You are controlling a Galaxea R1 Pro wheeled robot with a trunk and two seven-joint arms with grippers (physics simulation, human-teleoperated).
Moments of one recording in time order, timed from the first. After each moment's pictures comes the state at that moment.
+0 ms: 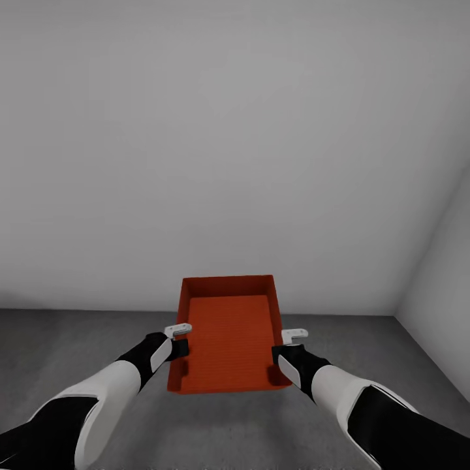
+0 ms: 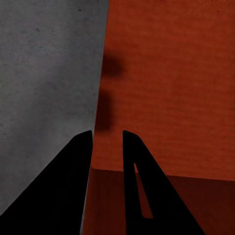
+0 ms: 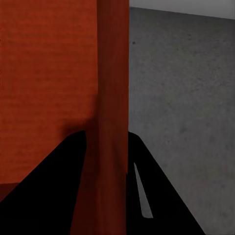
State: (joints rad) left arm -0.92 -0.06 0.01 -0.18 0.22 0.40 0.11; right arm -0.93 0.14 0.83 -0.05 -0.78 0.19 -0.29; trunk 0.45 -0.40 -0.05
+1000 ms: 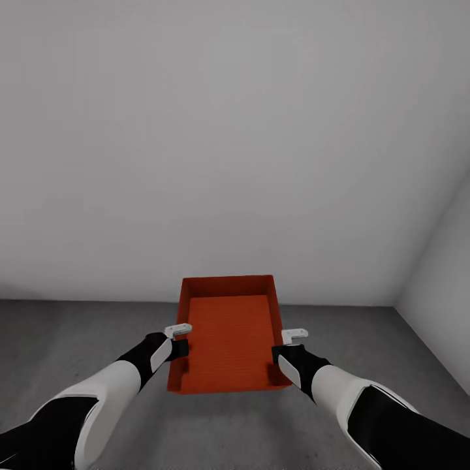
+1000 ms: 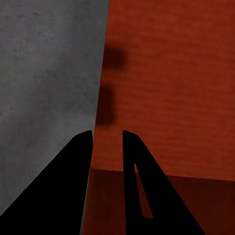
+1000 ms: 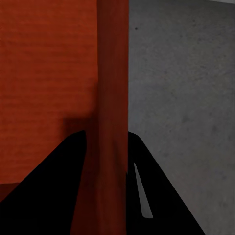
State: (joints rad) left arm -0.92 -0.06 0.01 -0.18 0.22 0.40 0.11; right arm -0.93 0.14 0.84 -0.05 -0.78 0.19 -0.29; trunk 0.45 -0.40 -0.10
